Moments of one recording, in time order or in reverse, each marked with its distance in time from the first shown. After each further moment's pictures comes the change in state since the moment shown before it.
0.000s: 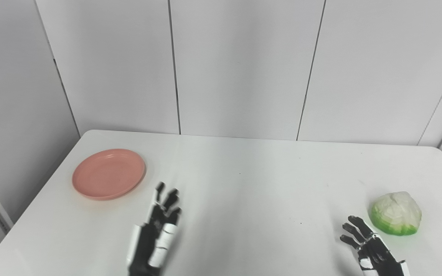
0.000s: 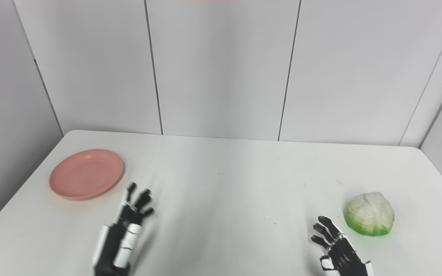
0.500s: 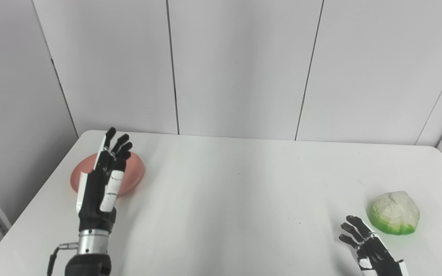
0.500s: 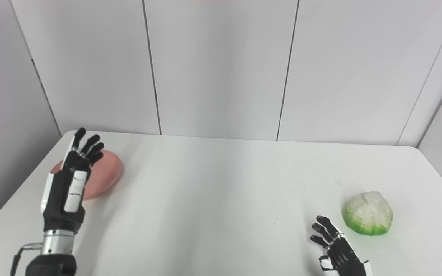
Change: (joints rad) left arm -0.218 0.129 0.158 0.006 -0.112 0.124 0.011; right arm 0.001 0.000 0.003 0.002 -0.004 -0.007 -0.004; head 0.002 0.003
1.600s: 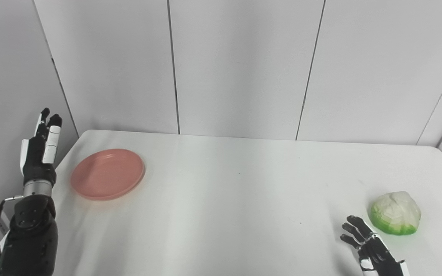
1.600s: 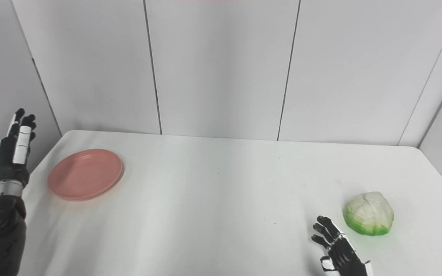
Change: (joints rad) left arm -0.323 0.274 0.152 0.684 -0.135 -0.030 -0.004; right arm 0.005 -0.002 -0.002 -0.002 0.003 -0.006 0.001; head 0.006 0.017
